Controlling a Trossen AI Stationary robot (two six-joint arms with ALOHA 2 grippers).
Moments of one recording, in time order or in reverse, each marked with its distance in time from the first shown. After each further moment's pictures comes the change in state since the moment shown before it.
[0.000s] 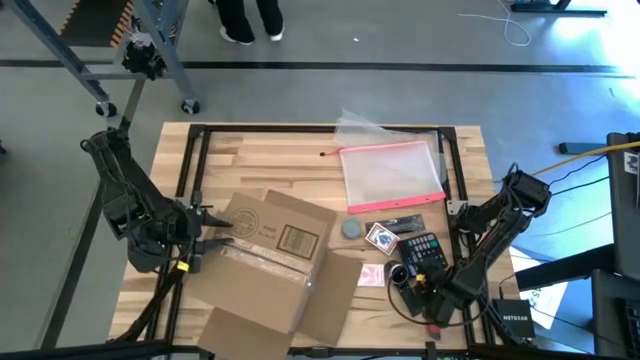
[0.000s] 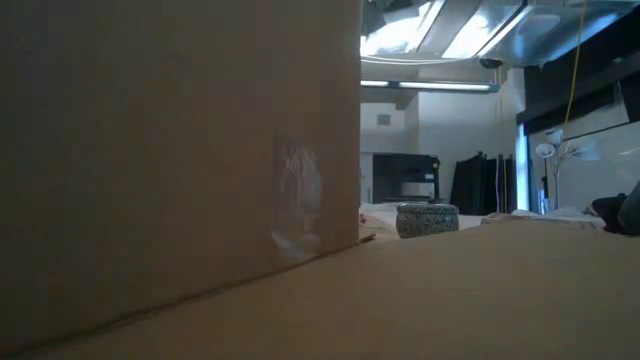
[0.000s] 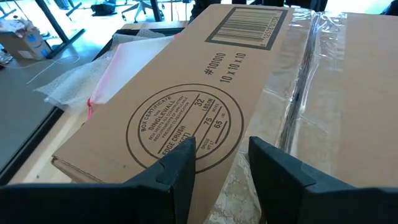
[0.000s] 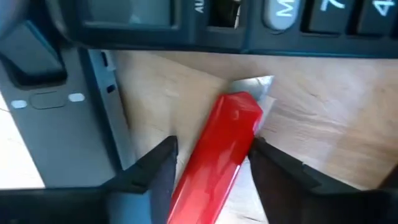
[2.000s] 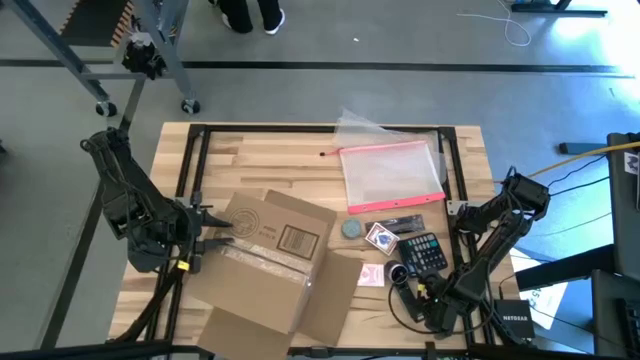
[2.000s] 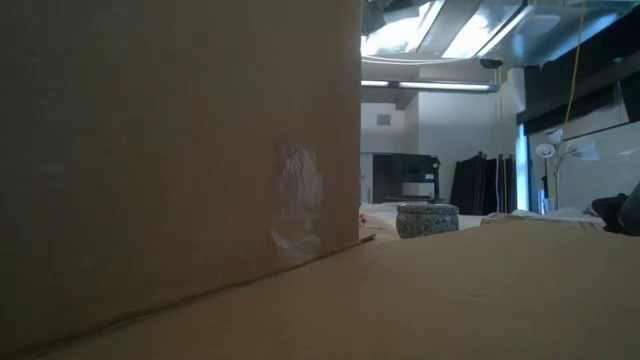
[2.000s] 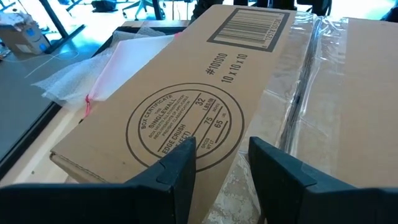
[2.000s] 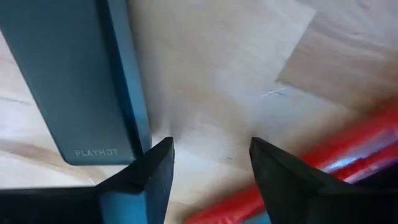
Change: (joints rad) left arm 0.000 0.000 0.000 0.003 0.000 -0.030; right arm 0.064 0.006 0.040 0.058 -0.123 0.016
